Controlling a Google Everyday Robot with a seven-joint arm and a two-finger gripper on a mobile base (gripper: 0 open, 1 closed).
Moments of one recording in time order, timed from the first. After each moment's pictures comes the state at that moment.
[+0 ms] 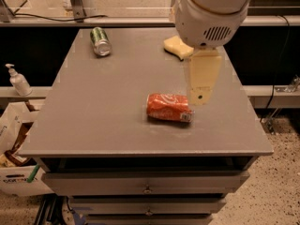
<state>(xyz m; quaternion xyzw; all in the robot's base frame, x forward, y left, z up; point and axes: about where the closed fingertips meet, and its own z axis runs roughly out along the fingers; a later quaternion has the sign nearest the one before) 0.462 -0.072 1.000 -0.74 0.65 -0.10 0.17</state>
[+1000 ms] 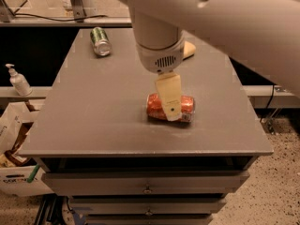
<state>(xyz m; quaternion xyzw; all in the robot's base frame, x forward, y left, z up) 0.496 -0.040 0.924 -0.76 0.63 -0.15 0.05</state>
